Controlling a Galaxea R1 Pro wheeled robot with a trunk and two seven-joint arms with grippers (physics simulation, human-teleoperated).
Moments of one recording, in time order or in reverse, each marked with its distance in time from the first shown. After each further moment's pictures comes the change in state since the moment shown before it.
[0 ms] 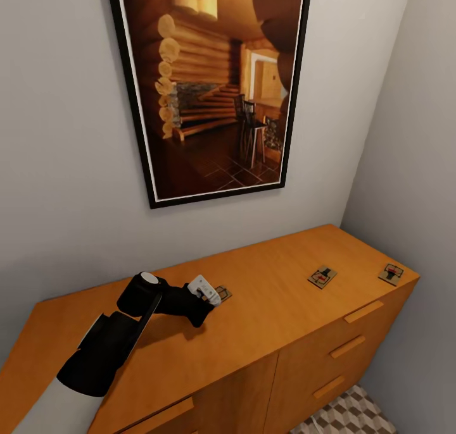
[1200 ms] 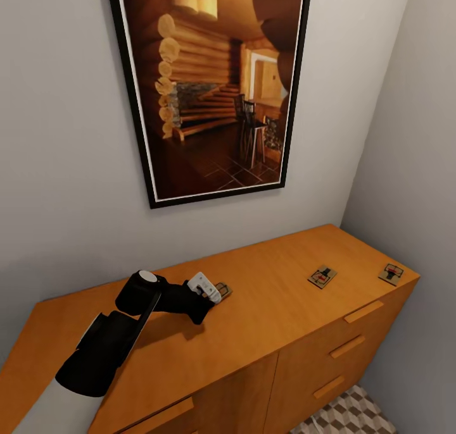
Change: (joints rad) left arm 0.000 -0.006 0.009 -0.031 -0.009 0.006 -0.004; right arm 0.000 -0.001 0.000 0.000 0.001 0.000 0.000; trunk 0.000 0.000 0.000
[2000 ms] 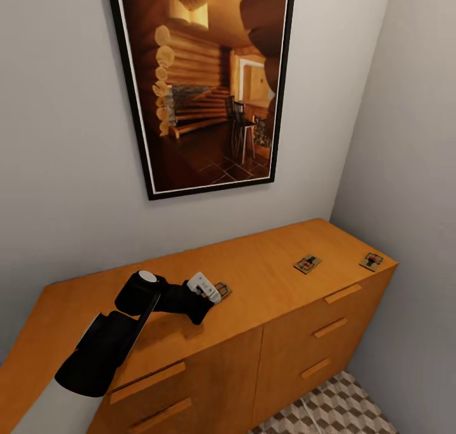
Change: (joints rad) left arm 0.000 0.003 -0.001 0.001 0.000 -0.002 0.001; right arm 0.000 0.000 0.000 0.000 0.000 0.000 0.000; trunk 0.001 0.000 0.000
